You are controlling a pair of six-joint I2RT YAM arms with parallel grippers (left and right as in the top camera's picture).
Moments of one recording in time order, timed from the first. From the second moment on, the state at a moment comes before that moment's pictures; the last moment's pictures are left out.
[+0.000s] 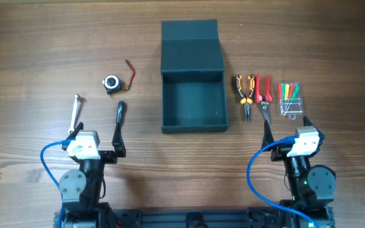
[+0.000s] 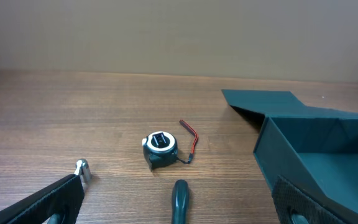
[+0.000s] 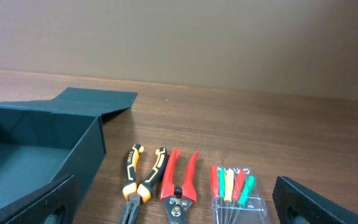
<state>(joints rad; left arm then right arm) 0.04 0.01 0.06 -0.19 0.08 -0.06 0.02 0.01 0.08 -0.18 -0.05 -0.07</state>
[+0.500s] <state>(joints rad) 0.04 0.01 0.06 -0.19 0.13 -0.07 0.02 0.06 0.08 -0.18 -0.10 0.10</state>
